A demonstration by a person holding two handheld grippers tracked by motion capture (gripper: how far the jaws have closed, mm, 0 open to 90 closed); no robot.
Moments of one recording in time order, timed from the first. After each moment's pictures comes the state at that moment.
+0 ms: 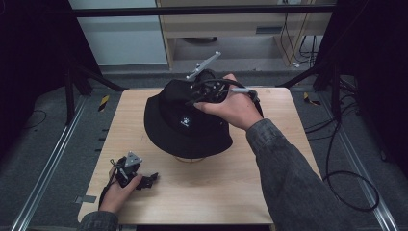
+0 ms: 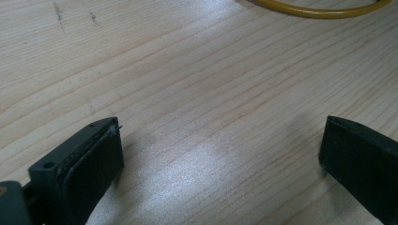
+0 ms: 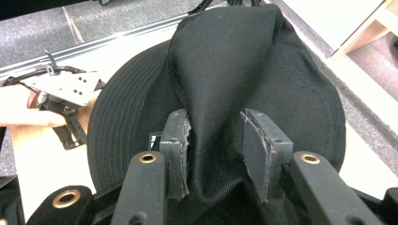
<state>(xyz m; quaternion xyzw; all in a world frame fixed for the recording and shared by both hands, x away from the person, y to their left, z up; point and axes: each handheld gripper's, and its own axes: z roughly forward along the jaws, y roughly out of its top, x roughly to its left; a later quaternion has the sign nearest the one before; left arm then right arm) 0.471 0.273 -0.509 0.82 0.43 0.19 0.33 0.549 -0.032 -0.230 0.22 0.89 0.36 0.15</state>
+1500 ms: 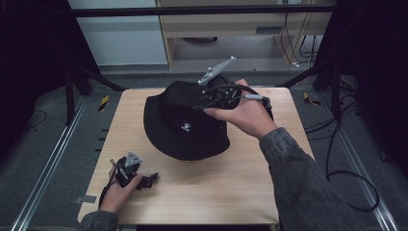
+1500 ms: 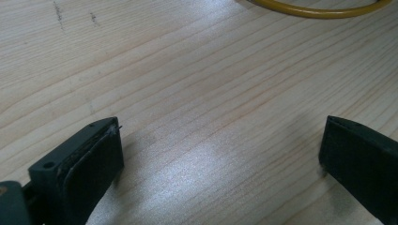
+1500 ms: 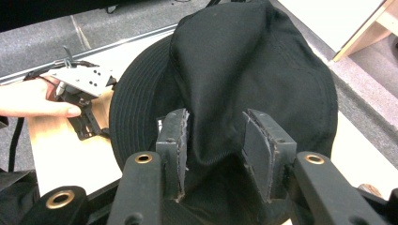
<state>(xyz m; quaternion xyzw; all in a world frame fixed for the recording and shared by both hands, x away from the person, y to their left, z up) 0.471 0.273 -0.509 0.81 0.43 0.19 0.33 0.528 -0.058 -0.230 0.22 0.89 0.38 0.15</state>
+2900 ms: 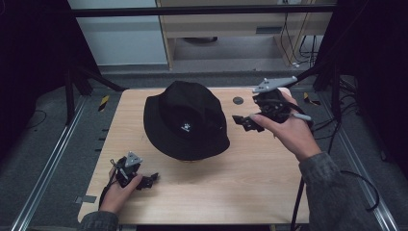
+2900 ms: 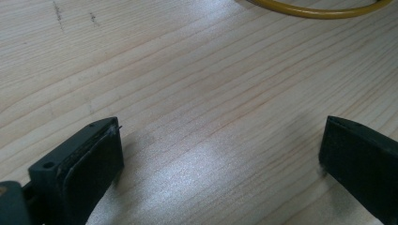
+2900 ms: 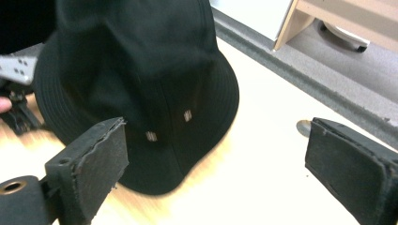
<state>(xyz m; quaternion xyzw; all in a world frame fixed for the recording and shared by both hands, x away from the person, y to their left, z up) 0.470 0.273 -0.509 0.82 0.43 0.19 0.33 0.510 -0.167 -0.269 0.33 0.82 0.42 0.20</state>
